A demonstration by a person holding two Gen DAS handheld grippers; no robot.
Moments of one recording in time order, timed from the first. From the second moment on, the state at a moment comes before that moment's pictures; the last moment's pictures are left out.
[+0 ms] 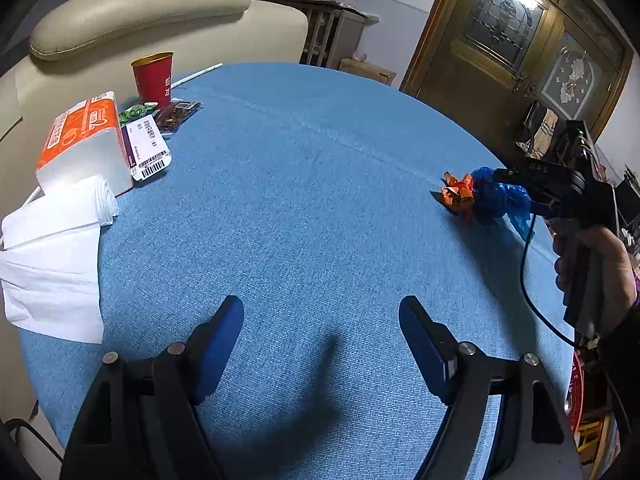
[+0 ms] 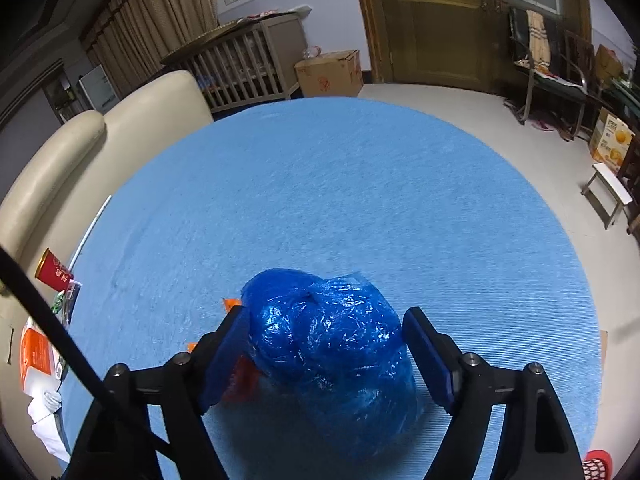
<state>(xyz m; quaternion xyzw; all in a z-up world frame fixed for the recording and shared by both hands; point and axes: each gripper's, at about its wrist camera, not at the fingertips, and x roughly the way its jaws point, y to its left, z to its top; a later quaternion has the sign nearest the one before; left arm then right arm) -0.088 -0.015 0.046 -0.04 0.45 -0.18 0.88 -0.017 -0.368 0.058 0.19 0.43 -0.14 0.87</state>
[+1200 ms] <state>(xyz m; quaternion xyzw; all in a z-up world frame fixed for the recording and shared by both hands) 0.017 -0.241 0.050 0.09 0.43 -0.24 0.87 -0.140 -0.360 0.048 0.16 0.40 -0.11 0.90</state>
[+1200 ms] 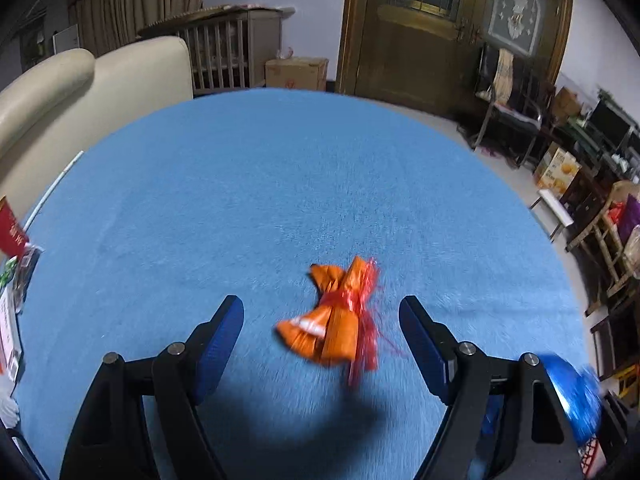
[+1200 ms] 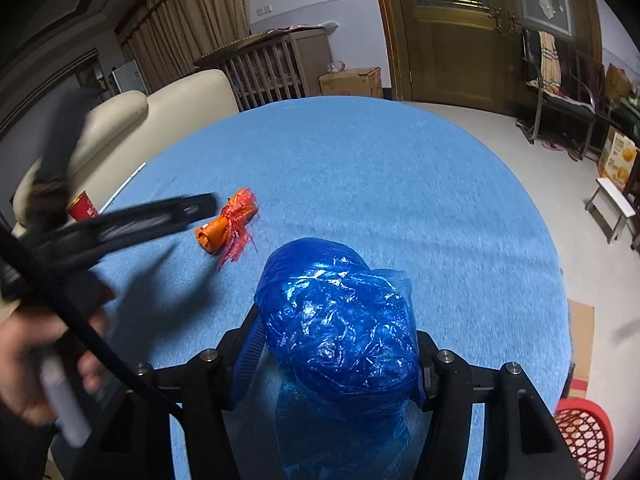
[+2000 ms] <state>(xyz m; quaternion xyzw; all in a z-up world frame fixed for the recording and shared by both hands) -0.056 -0.152 0.046 0.10 0.45 -0.16 0.87 -0.180 -0.327 0.064 0.16 0.38 -0.07 0.91</state>
